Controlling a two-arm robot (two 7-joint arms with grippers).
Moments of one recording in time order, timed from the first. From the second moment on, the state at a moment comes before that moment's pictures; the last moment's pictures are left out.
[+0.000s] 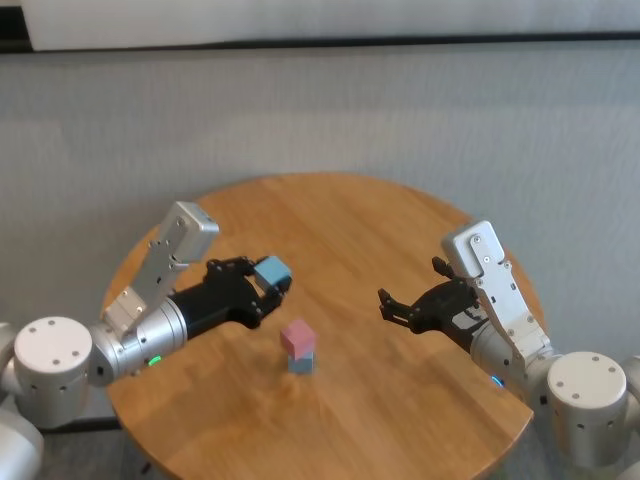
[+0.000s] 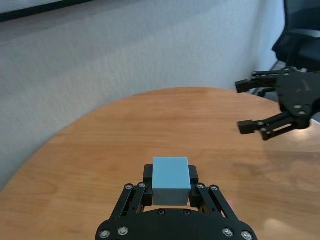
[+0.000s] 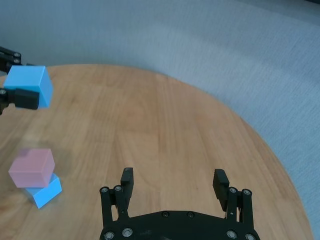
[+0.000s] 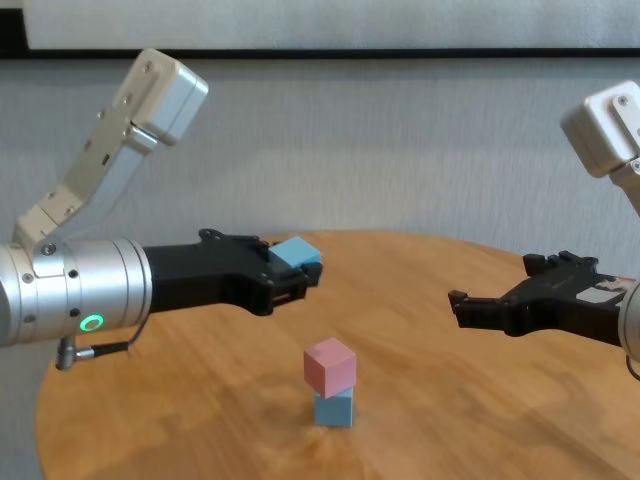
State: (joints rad) left arm -0.43 0.31 0.42 -1.20 -0.17 -0.01 -0.56; right arm 0.25 0.26 -0.32 -1.39 0.01 0.21 0.23
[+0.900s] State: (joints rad) left arm -0.43 0.32 0.46 -1.18 -0.26 -0.04 -0.63; right arm 0.25 0.26 -0.32 -1.39 0.01 0.21 0.23
